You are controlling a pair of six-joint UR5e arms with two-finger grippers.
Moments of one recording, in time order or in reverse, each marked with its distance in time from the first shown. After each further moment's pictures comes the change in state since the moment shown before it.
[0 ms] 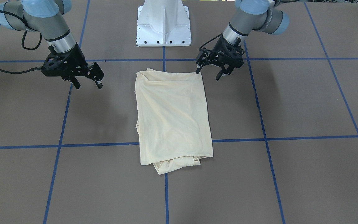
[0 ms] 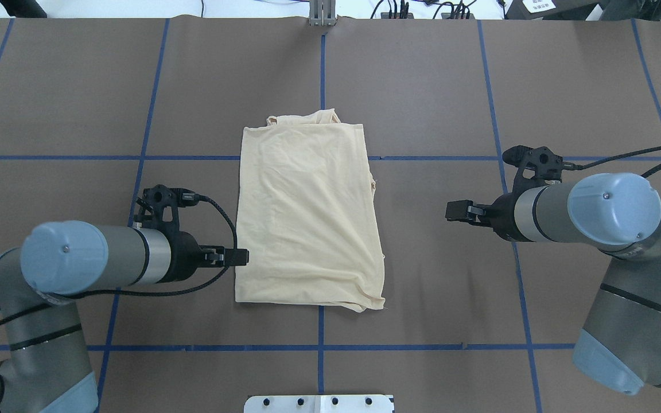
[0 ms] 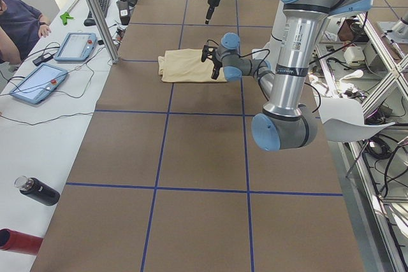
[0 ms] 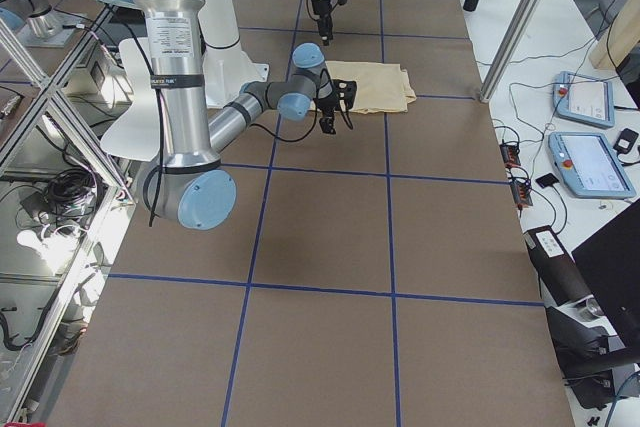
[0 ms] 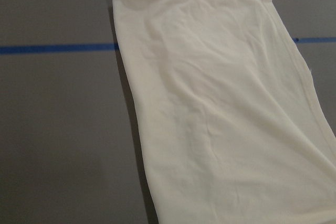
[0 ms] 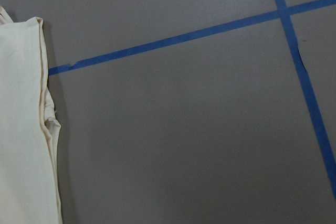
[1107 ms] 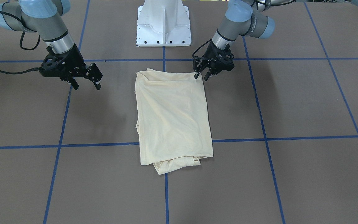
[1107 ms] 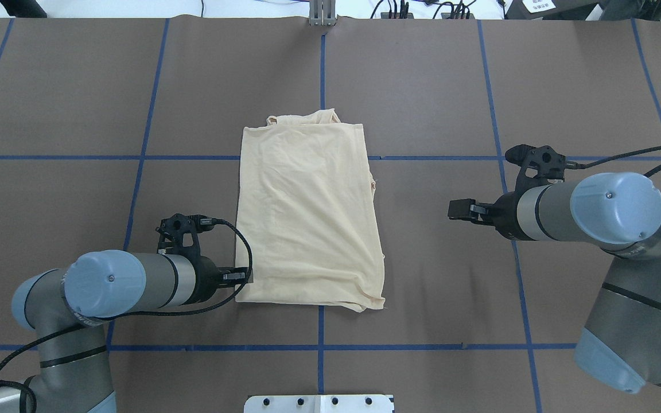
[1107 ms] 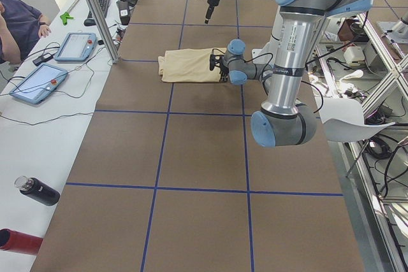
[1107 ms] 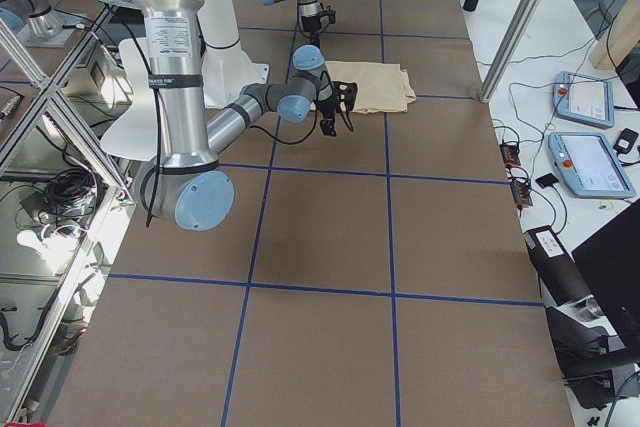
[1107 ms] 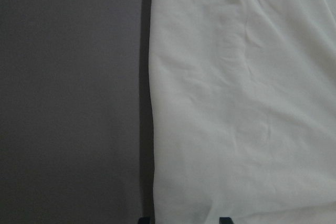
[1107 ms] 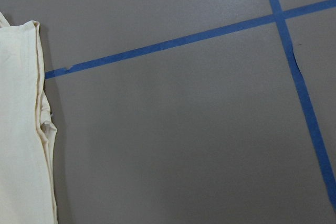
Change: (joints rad) left arm 0.068 -0.029 0.078 -0.001 0.034 -0.119; right arm 0.003 -0.004 -0.003 0.004 -0.003 -0.001
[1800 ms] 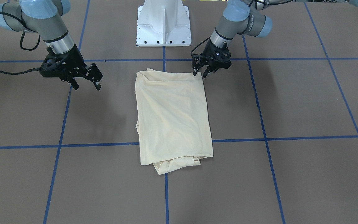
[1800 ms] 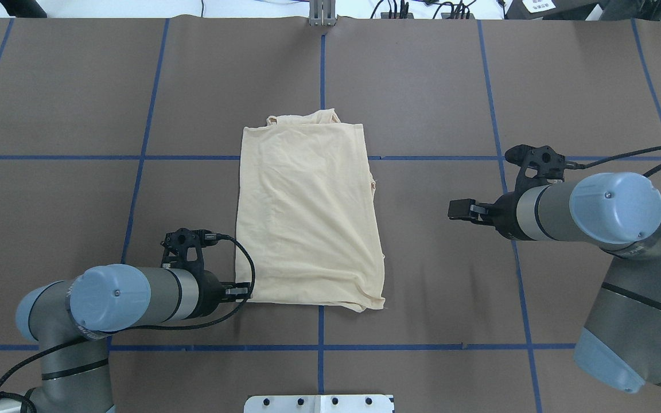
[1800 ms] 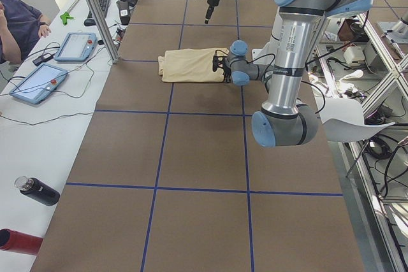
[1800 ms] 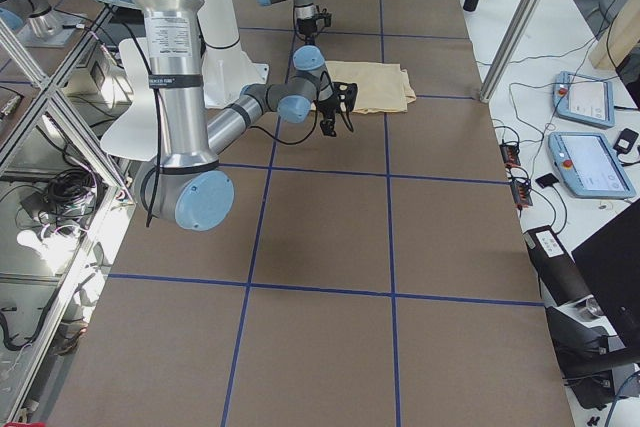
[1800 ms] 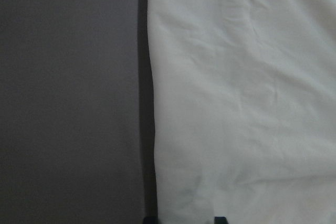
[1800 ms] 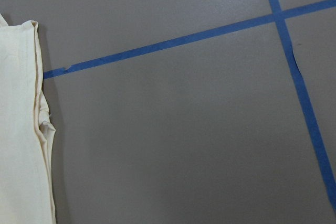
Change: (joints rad) left arm 0.024 0.004 0.001 0.000 0.002 -0.006; right arm 0.000 0.001 -0.003 0.000 0.000 0.000
